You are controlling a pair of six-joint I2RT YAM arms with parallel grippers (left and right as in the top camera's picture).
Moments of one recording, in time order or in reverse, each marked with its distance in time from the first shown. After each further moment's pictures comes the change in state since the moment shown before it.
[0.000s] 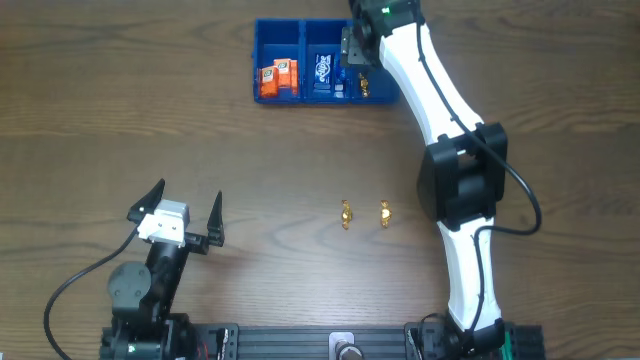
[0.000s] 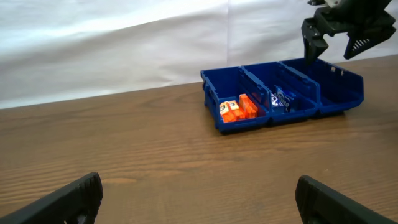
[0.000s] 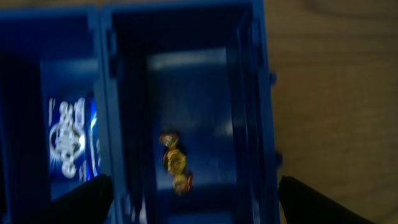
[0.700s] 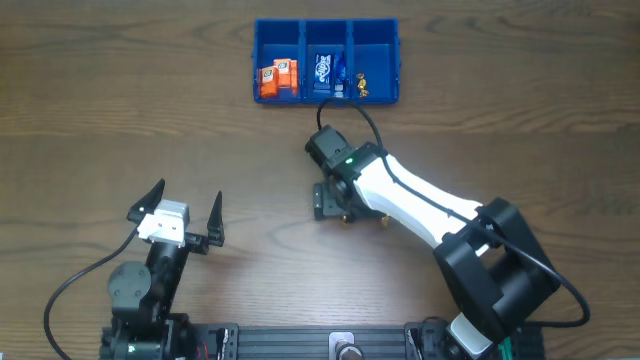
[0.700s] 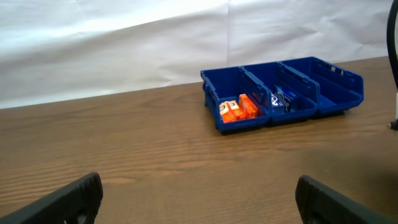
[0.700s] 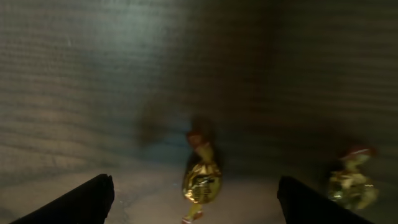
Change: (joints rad) left arm 0.000 0.000 0.000 0.000 0.000 0.000; right arm 0.346 -0.556 -1.121 0.231 -0.249 0.254
